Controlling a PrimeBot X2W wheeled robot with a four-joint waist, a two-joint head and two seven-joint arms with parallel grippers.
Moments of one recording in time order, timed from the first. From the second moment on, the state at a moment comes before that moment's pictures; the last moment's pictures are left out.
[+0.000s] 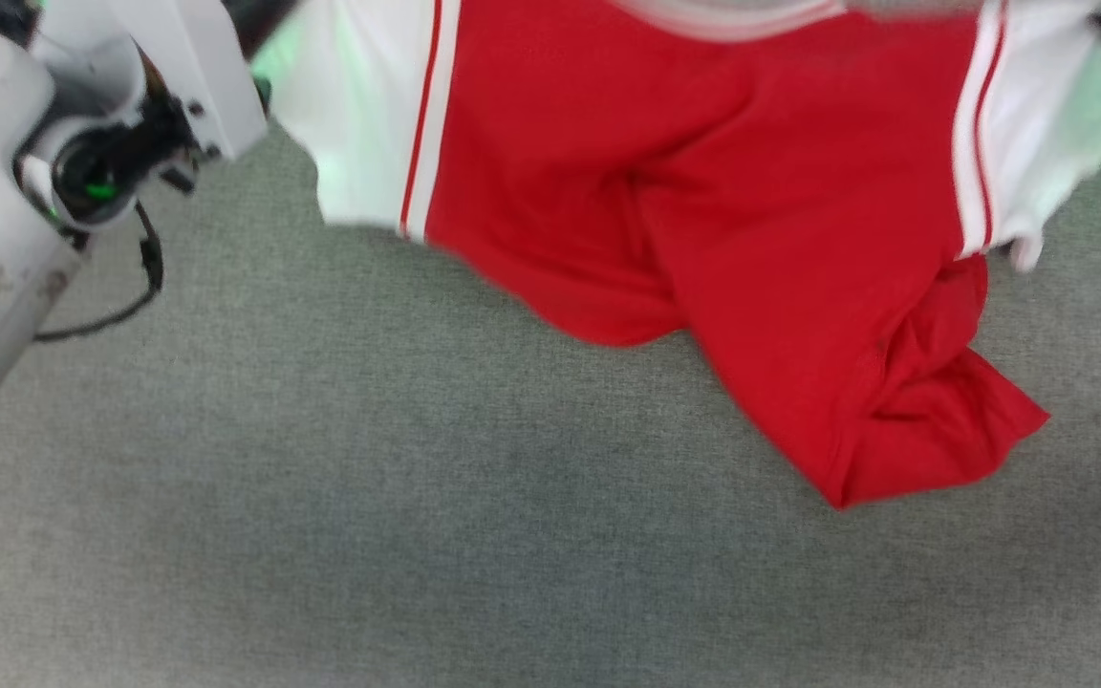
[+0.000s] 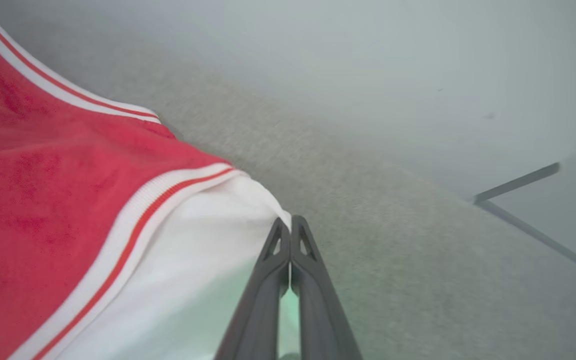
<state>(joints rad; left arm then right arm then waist) -1.42 0.66 -1.17 0.59 -1.43 -0.13 0.16 -1.26 -0.75 0.93 0.57 0.92 0.13 0.35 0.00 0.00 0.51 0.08</state>
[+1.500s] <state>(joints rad) -1.13 0.69 -0.90 0.33 -1.49 -0.13 -0.23 -1.14 -0.74 0.67 0.58 0.80 0.13 0.03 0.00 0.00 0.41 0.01</state>
